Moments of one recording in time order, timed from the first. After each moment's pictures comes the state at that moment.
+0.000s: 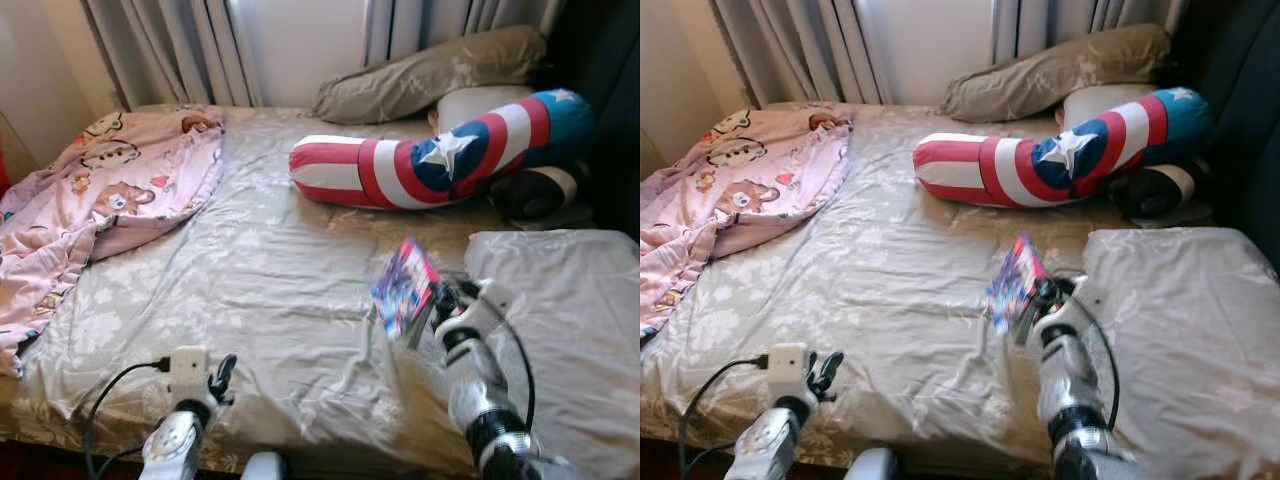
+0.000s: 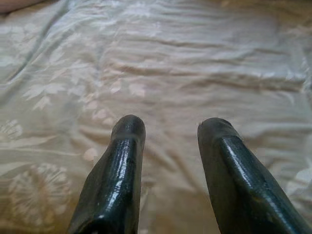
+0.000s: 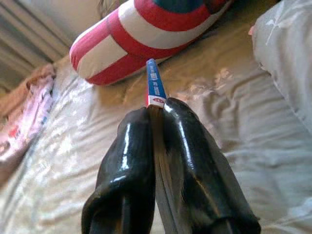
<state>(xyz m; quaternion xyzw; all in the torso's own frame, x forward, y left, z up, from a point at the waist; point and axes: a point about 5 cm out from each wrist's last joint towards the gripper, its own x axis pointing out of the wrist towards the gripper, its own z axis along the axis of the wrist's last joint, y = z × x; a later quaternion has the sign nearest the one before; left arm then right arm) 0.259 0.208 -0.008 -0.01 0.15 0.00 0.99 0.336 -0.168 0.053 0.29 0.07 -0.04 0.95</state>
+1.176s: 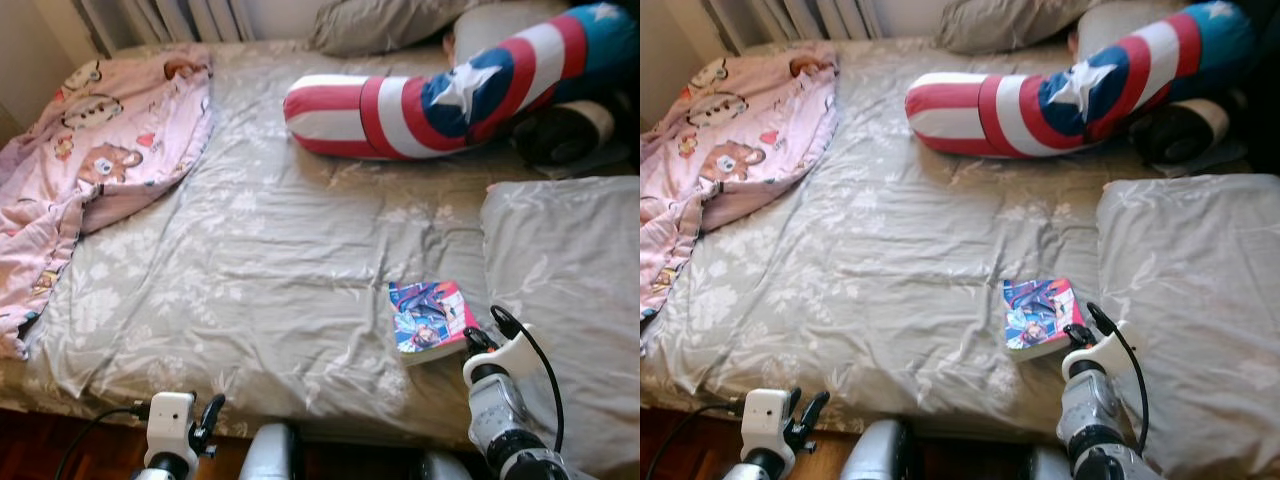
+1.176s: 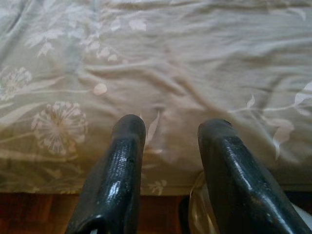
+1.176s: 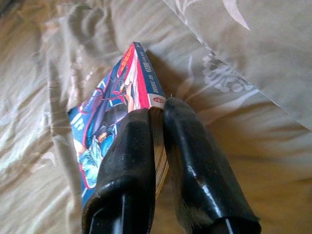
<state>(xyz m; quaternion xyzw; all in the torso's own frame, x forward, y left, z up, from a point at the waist) 0.199 0.218 -0.012 0.02 0.15 -0.03 0.99 0.300 -0.207 0.007 0.34 0.15 -0.18 0.91</state>
